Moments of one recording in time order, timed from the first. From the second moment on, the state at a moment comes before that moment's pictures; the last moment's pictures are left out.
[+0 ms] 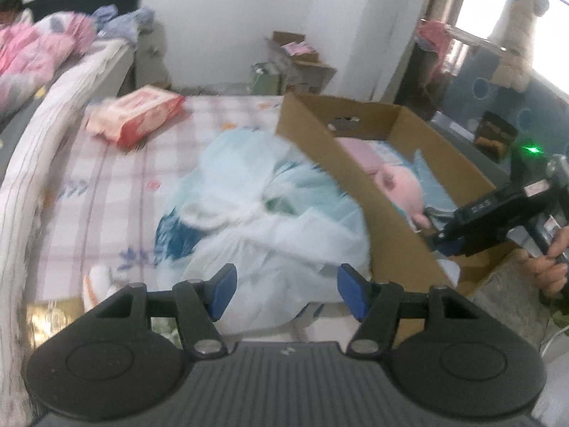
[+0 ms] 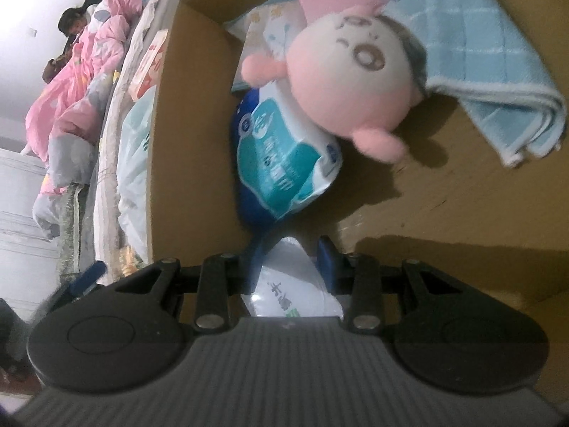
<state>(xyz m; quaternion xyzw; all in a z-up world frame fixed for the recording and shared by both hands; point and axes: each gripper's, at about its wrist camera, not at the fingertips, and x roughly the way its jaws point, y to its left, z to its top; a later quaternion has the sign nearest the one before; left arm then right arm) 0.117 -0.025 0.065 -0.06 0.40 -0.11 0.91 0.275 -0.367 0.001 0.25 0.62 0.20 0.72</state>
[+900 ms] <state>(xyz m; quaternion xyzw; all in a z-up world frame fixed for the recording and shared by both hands) 0.045 0.028 0.053 -0.04 0.34 -0.03 0.94 0.202 -0.301 0.128 0.19 0.40 0.25 0.86</state>
